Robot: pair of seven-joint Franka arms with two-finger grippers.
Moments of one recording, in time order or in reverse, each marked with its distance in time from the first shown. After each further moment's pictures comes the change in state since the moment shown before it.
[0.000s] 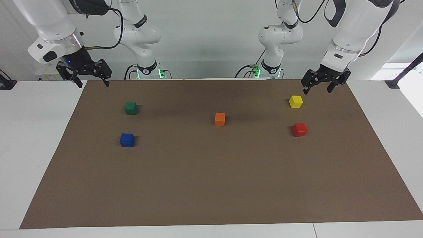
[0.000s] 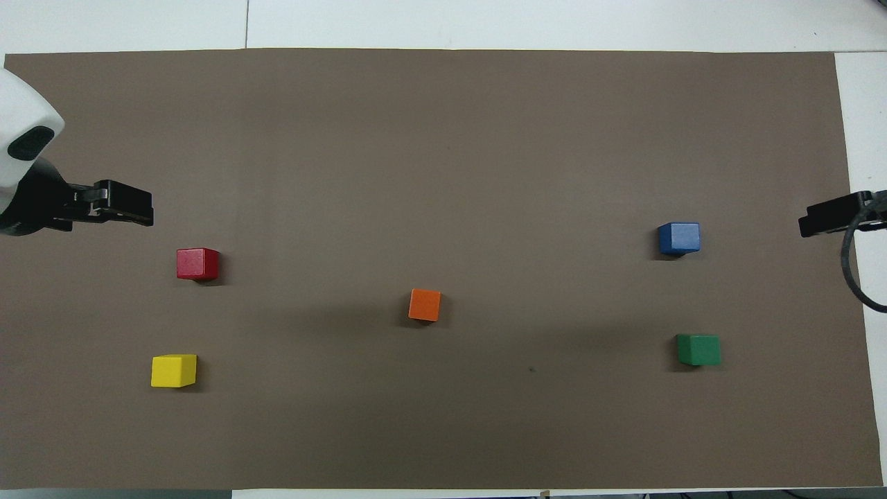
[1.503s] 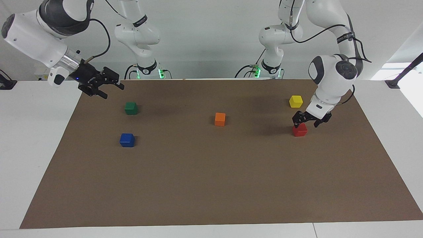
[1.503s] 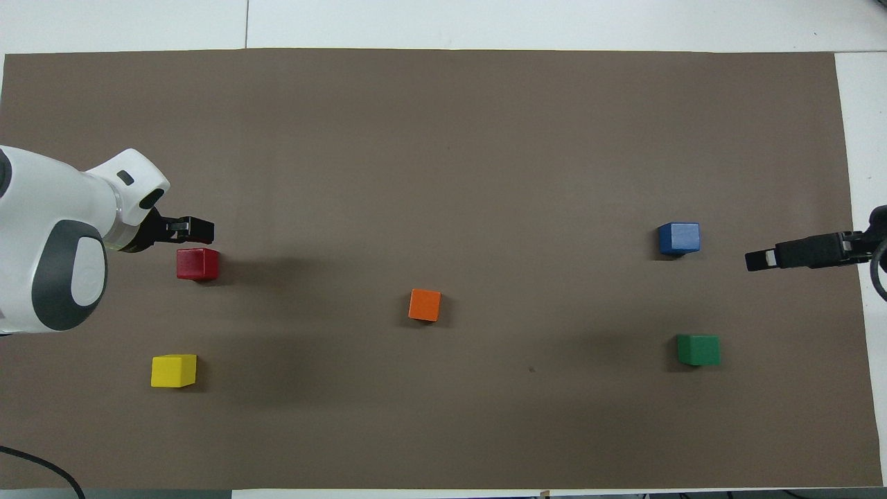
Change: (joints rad) left arm 0.079 0.116 0.006 -0.473 0.000 0.585 0.142; right arm -0.184 -0.056 -0.015 -0.348 0.568 0.087 -0.321
